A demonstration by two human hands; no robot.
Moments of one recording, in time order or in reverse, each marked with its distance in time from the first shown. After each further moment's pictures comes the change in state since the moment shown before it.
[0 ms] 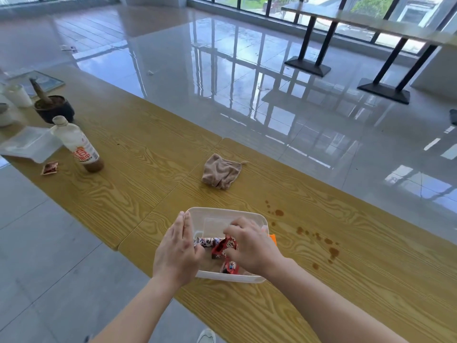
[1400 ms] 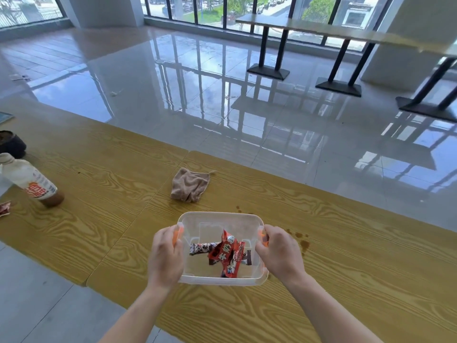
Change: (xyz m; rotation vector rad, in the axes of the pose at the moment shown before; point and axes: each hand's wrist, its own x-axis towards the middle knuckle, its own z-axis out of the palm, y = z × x) left_hand 0.013 -0.006 0.001 -0.523 0.247 -0.218; right_hand -0.025 0.048 -0.012 0.080 0.272 0.443
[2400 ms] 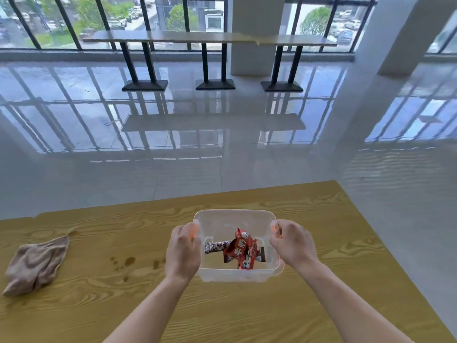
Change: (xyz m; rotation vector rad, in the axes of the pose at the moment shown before) left_hand -0.040 0.225 0.181 -0.038 -0.456 0.312; right_hand -0.070 0.209 -0.155 -0.048 0.274 0.482
